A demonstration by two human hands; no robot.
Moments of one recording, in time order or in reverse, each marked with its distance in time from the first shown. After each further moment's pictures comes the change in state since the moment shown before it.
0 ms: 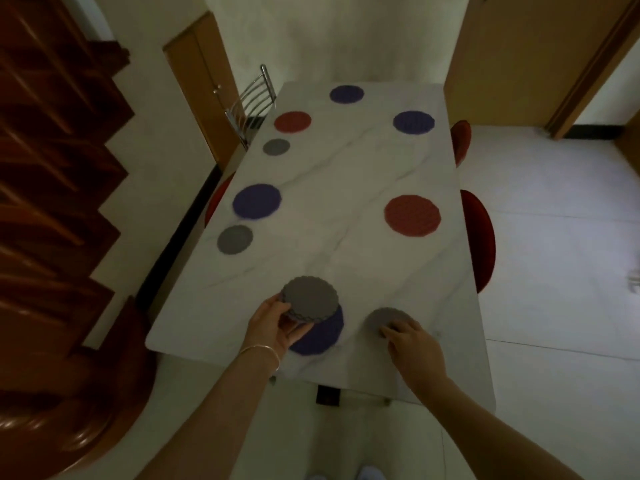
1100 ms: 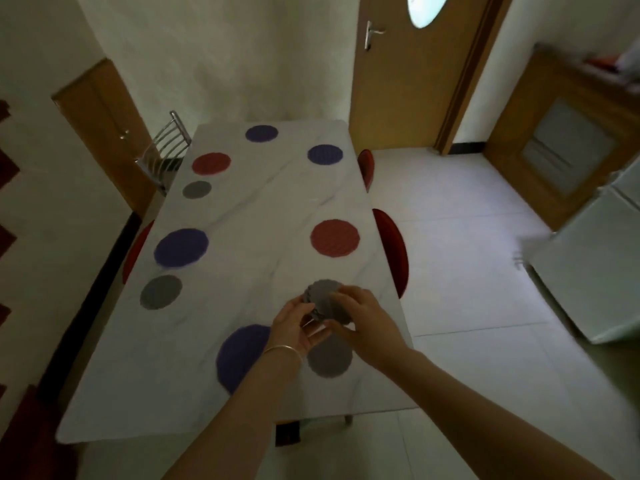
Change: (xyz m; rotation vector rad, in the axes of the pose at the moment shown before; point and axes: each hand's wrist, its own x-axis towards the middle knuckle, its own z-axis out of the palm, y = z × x) left_hand -0.018 -0.051 0.119 0.222 -0.317 -0.136; right_hand 0.008 -0.003 -0.101 0.356 0.196 0.027
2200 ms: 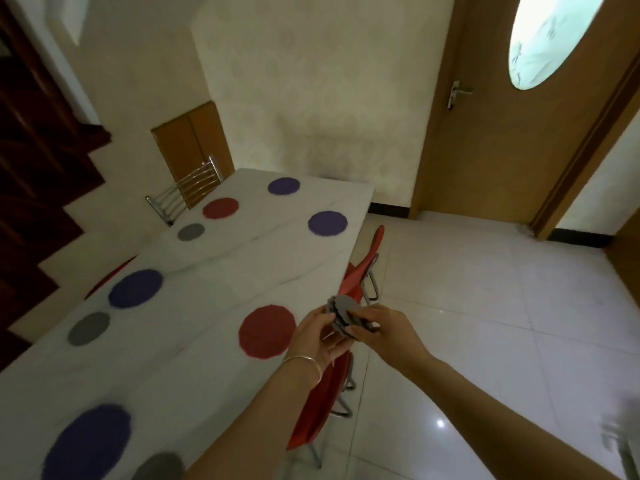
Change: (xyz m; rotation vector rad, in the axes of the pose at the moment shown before) left_hand 0.216 -0.023 0.342 -0.256 0.173 0.248; right_hand 0.240 0.314 -0.211 0.172 -0.277 -0.161
